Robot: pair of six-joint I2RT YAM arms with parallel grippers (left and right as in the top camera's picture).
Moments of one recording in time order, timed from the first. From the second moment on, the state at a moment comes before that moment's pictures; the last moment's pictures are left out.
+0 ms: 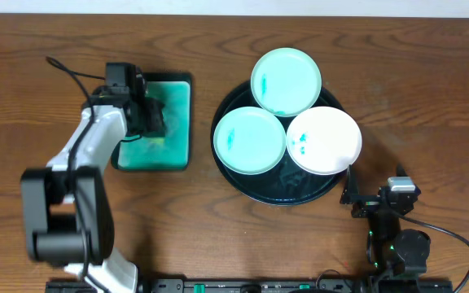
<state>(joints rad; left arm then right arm) 0.02 1.78 1.18 -0.56 0.13 -0.24 0.02 0.02 0.01 -0.07 -0.01 0.02</state>
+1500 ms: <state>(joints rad) 0.02 1.71 1.01 -0.46 0.15 -0.33 0.02 0.02 0.01 -0.07 -0.01 0.02</state>
